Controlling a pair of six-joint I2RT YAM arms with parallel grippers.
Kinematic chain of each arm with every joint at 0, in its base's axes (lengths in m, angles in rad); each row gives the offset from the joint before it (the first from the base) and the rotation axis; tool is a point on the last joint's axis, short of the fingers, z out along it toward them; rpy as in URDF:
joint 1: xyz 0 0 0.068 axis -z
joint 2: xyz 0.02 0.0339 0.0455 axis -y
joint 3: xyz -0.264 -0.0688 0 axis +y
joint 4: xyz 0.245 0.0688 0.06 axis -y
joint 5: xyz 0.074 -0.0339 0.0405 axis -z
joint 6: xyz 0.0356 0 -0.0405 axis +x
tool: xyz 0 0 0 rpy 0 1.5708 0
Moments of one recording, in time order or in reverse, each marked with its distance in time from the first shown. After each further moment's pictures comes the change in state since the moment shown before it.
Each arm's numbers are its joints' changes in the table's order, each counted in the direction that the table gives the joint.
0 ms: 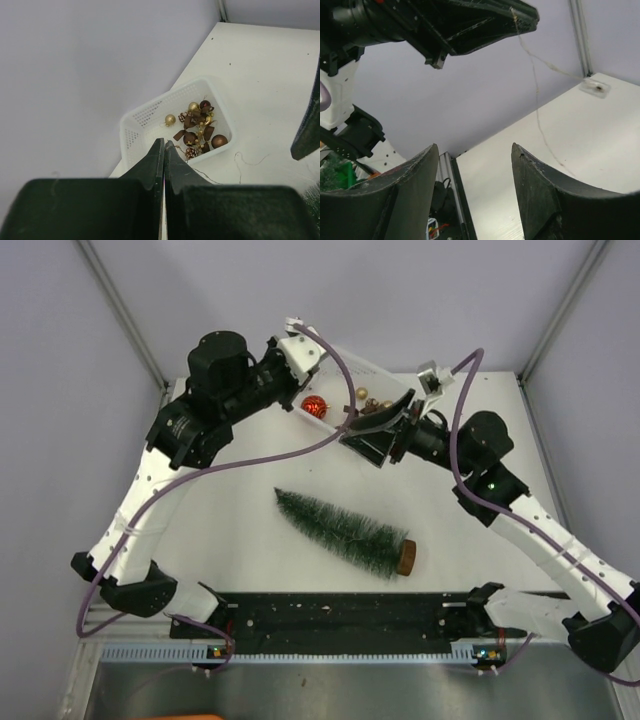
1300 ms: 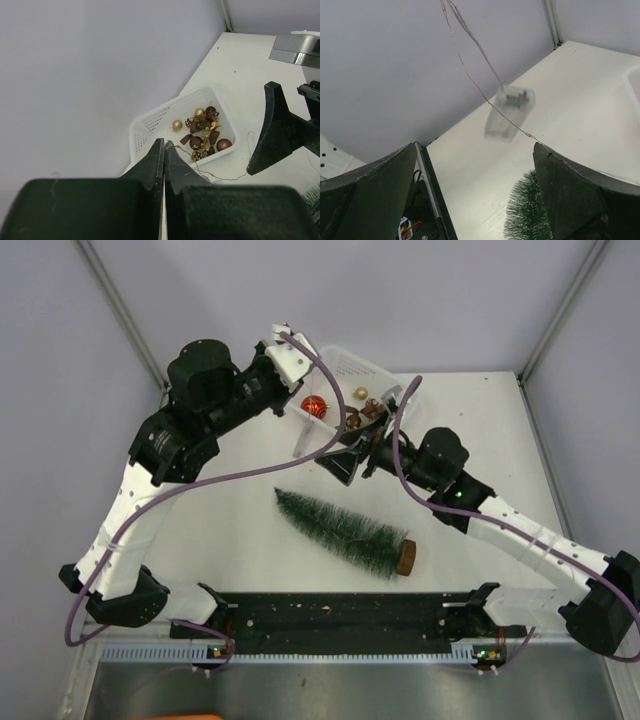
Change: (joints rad) left arm 0.050 0.069 0.006 -0.008 -0.053 0.027; right arm -0.146 -0.066 0.136 0.049 0.231 -0.097
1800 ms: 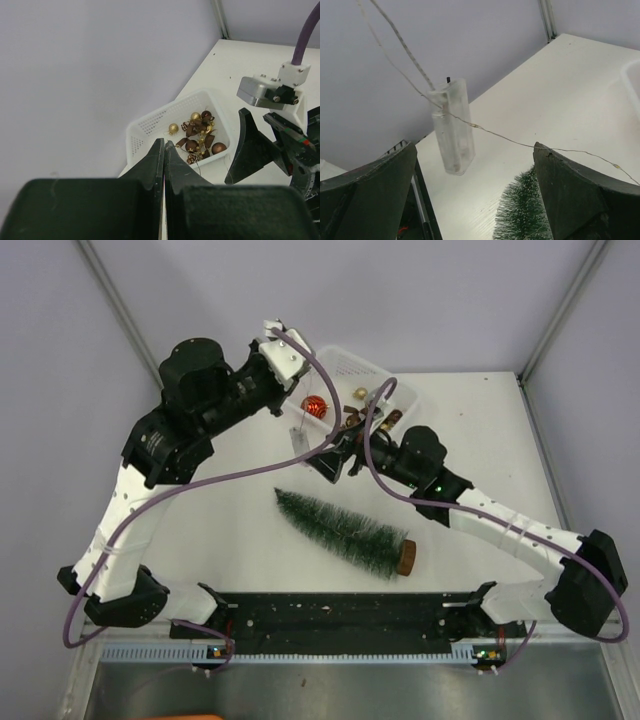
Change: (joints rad) left arm 0.000 0.000 -0.034 -0.023 0.006 -0.030; right arm -0.013 -0.111 -0.004 0.083 0.020 -0.027
